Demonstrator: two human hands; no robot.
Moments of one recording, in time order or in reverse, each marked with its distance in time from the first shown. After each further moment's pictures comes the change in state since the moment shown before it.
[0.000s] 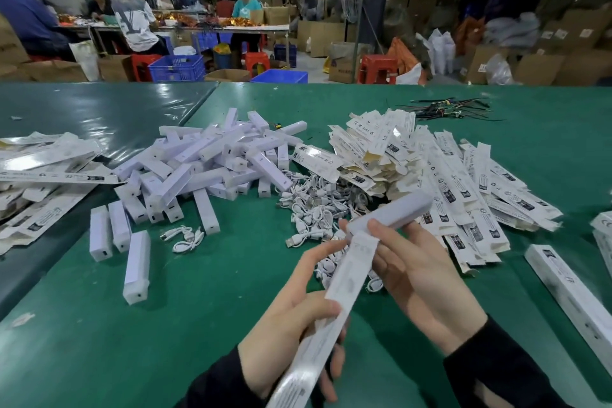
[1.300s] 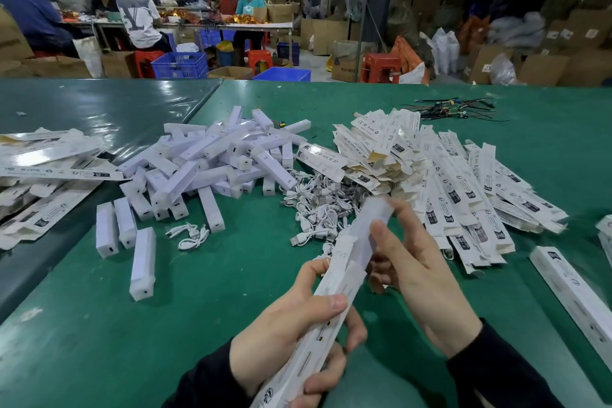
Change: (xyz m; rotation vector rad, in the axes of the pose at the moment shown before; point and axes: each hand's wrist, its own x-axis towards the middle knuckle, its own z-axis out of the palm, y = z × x) left_hand -0.006 0.006 -0.001 -0.270 -0.248 -0.093; right_hand -0.007 0.007 0.002 -0.425 -0.091 -0.165
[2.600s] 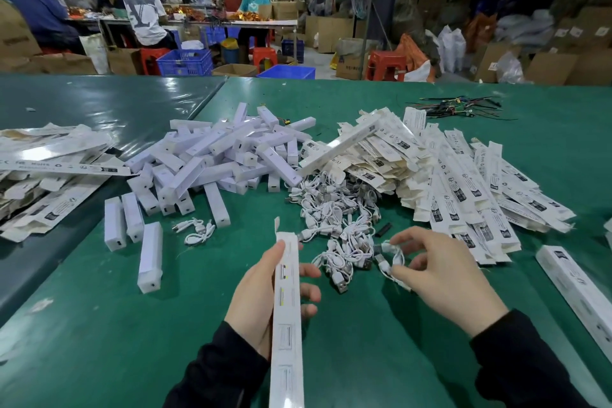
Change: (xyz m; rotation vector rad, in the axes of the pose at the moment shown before) left_hand 0.008 0.005 -0.016 -0.127 0.819 0.140; right_hand 0.012 0.010 -0.047 -1.136 0.090 0.057
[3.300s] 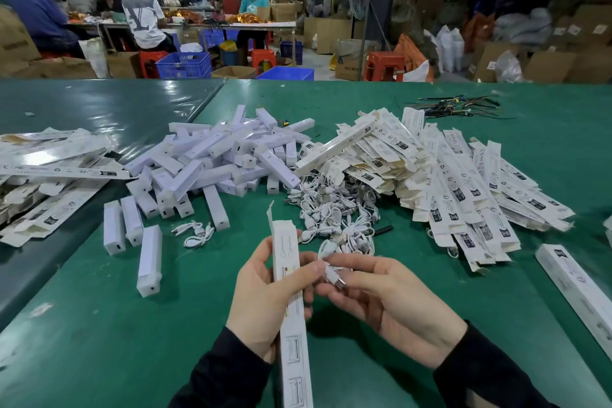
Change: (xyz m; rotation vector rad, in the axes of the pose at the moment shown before) left_hand -0.006 -0.002 0.008 0.132 -0.014 0.257; right_hand -0.022 -0.054 0.026 1.445 -0.508 0.404
